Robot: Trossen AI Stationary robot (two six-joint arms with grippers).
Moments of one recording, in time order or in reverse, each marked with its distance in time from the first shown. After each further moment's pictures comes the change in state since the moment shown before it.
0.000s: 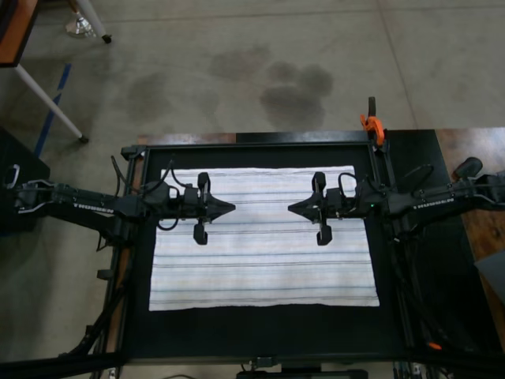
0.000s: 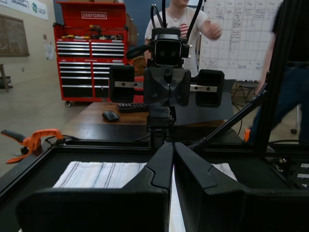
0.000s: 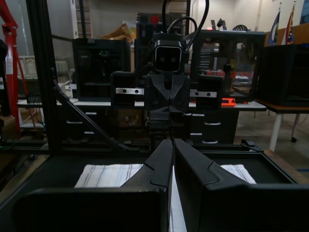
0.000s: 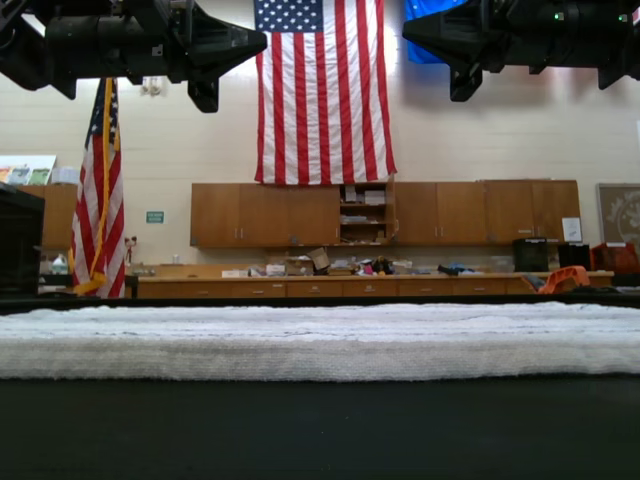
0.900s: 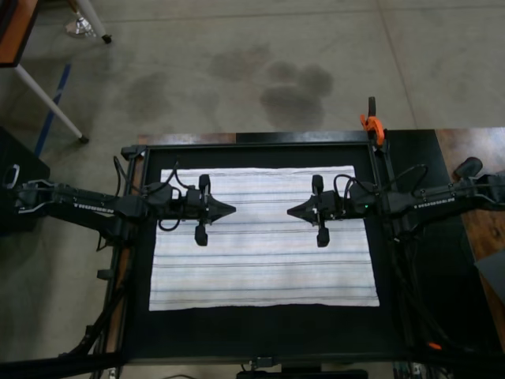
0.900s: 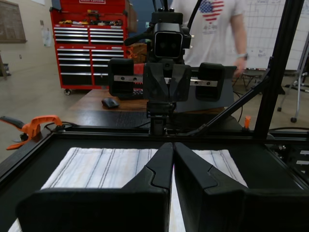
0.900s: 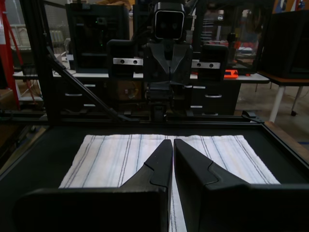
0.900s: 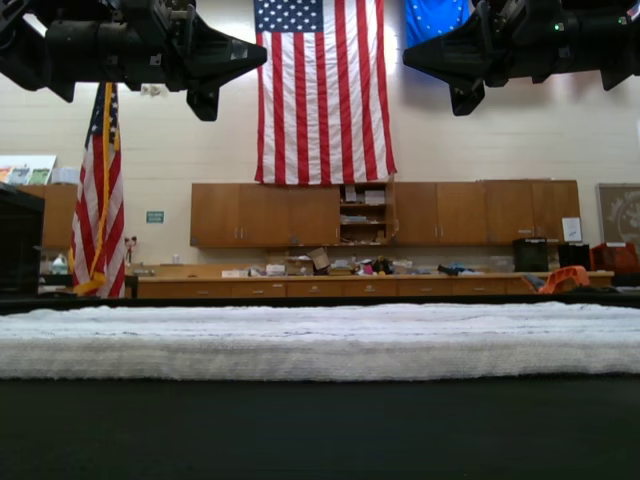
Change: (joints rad) left arm 0.000 0.003 0.000 -0.059 0.000 -0.002; right arm -0.001 -0.003 0.020 -0.163 0.000 0.000
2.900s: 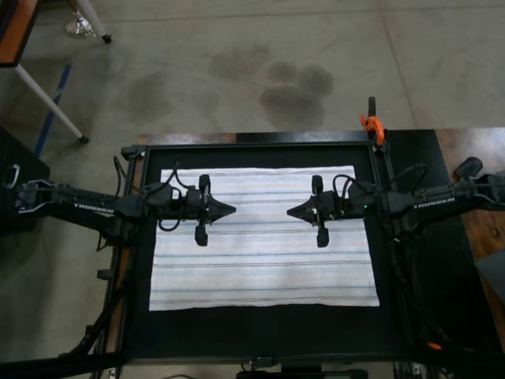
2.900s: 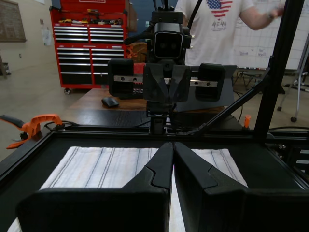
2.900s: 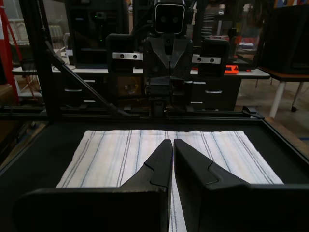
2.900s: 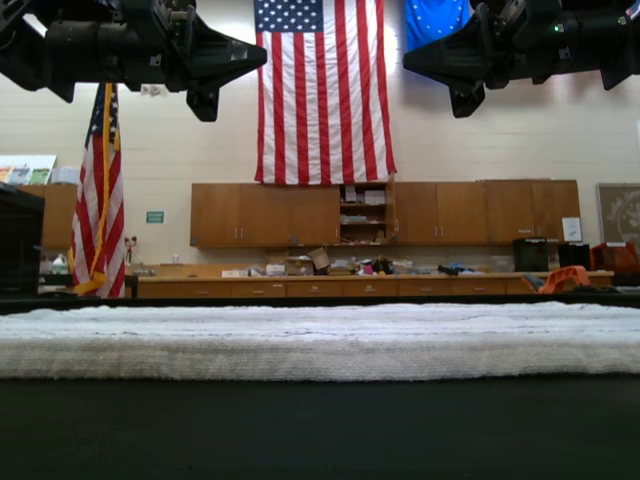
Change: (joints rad) left arm 0.000 0.000 -0.001 0.000 0.000 -0.001; right arm -0.002 0.000 0.006 -0.025 0.000 0.000
